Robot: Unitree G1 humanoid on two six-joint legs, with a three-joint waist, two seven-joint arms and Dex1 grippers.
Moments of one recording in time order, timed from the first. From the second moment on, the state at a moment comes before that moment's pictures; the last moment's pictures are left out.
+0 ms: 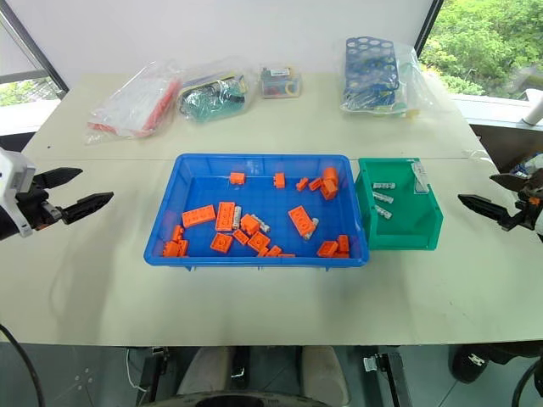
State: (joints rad) left arm -0.12 0.95 0.46 -0.02 -0.50 0.46 -0.91; right arm -0.43 -1.10 -0.34 0.75 0.30 0.14 1.17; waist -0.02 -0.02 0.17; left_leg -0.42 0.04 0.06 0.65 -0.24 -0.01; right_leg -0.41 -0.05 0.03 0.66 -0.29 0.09
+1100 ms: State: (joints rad) left arm -0.16 0.98 0.40 -0.28 -0.65 0.62 -1.04; right arm -0.65 -0.95 -0.10 0.15 0.39 0.44 1.24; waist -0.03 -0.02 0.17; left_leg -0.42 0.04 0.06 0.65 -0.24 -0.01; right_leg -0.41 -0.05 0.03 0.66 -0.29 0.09
